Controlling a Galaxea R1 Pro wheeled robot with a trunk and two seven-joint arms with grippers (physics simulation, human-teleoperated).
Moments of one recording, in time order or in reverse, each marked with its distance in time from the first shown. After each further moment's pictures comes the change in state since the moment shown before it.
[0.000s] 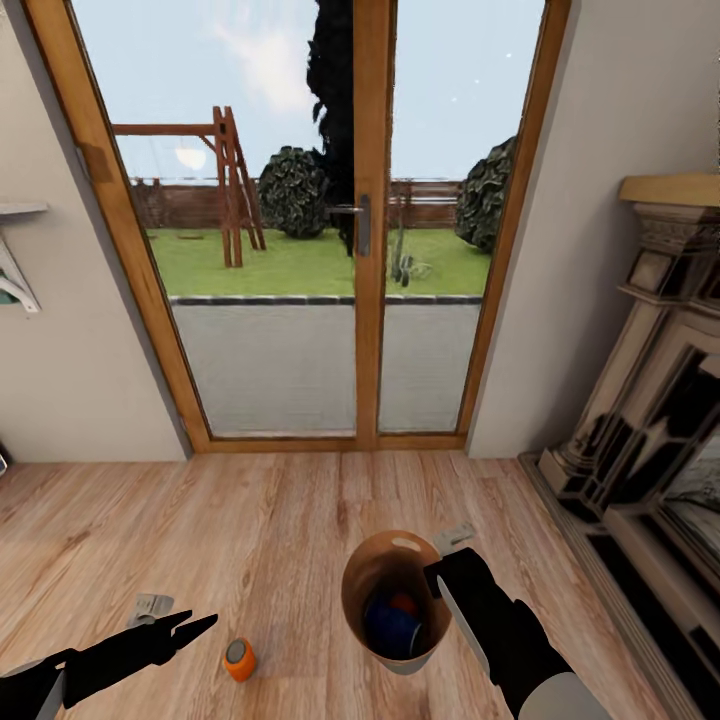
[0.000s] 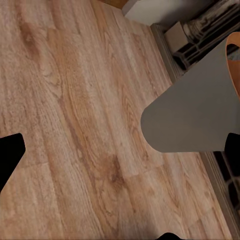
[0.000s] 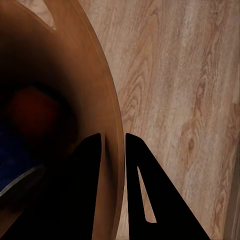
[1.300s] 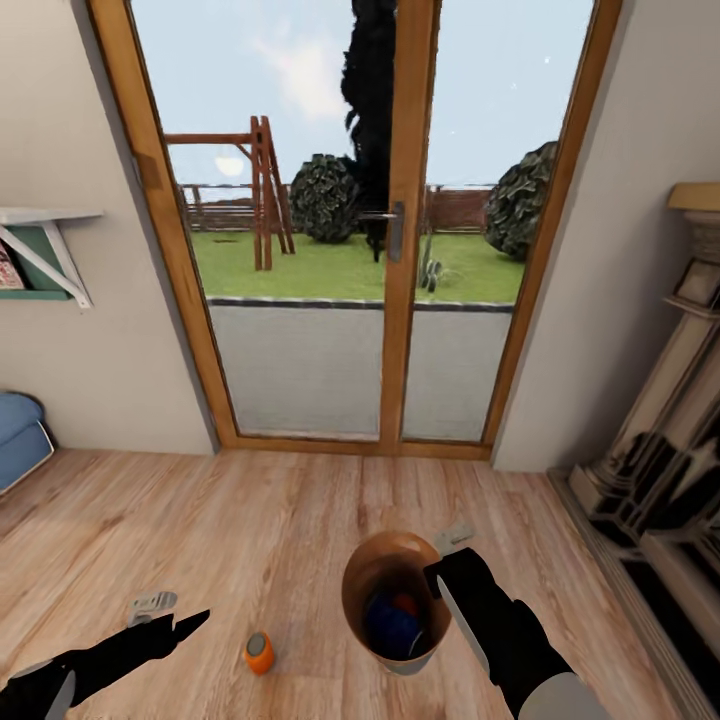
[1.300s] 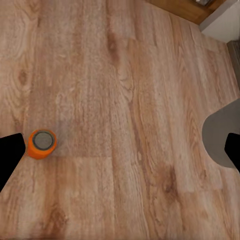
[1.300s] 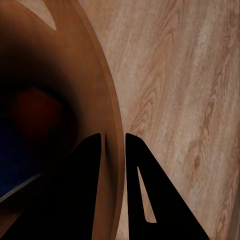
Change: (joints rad) left arm 0.000 -0.021 0.001 0.001 0.003 -0.003 0.279; right arm 0.000 0.000 0.000 0.000 0.002 0.002 -0.001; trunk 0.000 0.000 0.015
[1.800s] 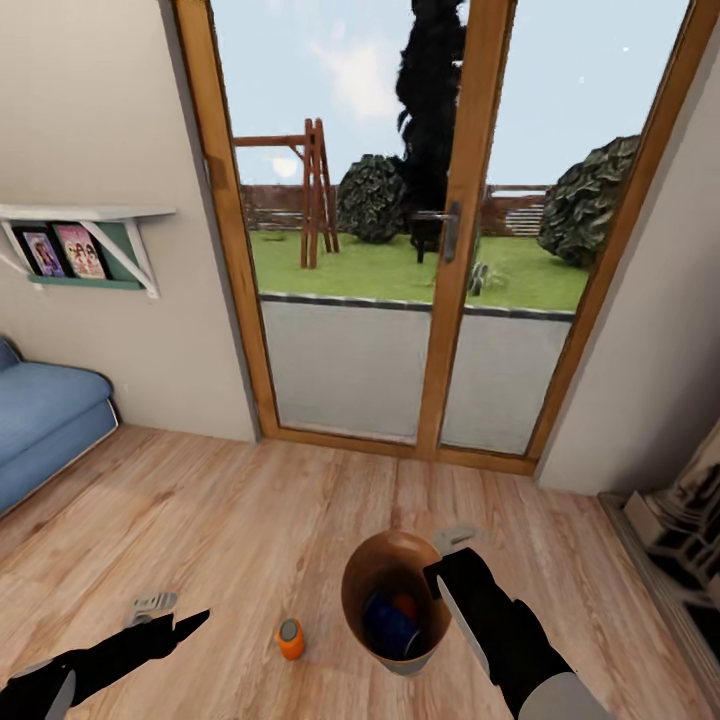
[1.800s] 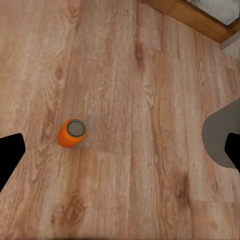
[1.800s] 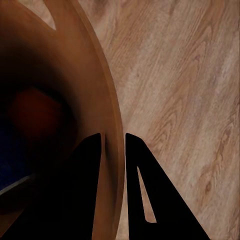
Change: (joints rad) left arm 0.000 0.000 0.000 0.000 0.000 0.000 0.000; right arm 0.000 0.001 0.000 0.001 -0.001 0.000 0.000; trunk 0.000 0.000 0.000
